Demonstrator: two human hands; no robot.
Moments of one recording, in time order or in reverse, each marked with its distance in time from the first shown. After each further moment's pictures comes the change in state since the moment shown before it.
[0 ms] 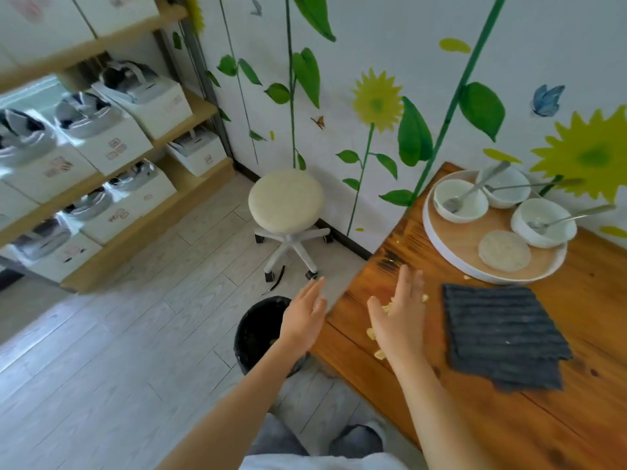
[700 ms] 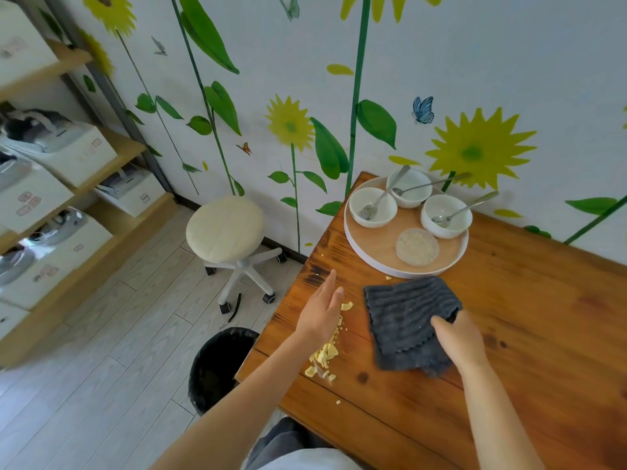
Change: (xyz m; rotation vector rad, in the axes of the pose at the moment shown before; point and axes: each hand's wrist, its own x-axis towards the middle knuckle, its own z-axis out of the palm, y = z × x) left_hand 0.020 0.118 0.091 -0.018 -0.232 0.137; right_hand 0.039 0.153 -0.126 0.282 0.073 0.513
